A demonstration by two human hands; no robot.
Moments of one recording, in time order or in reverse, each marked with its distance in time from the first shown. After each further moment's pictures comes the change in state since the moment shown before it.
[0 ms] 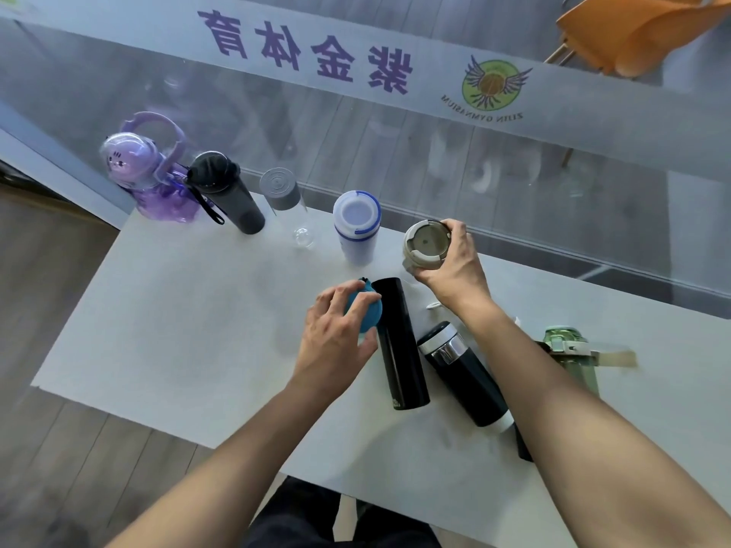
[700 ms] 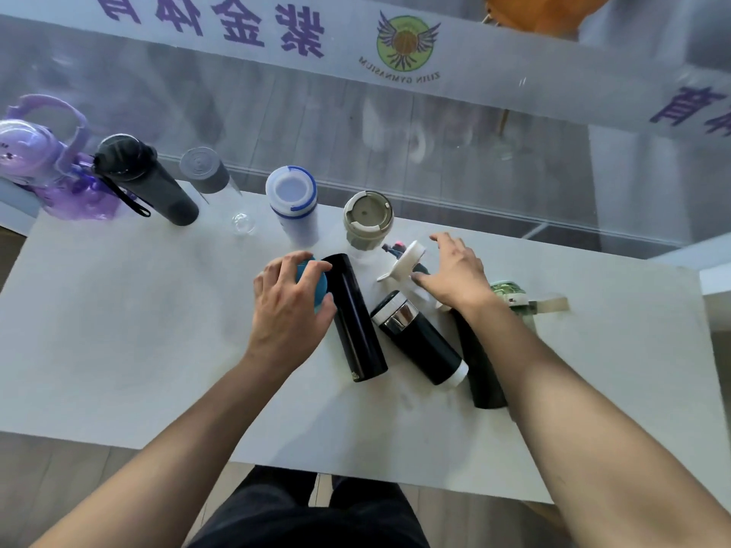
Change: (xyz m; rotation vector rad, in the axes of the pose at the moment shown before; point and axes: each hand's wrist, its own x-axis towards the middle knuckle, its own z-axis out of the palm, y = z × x) left_hand 0.011 0.013 0.003 0.081 0.046 0.035; right_hand -0.041 0.057 -0.061 -0.423 -0.199 0.207
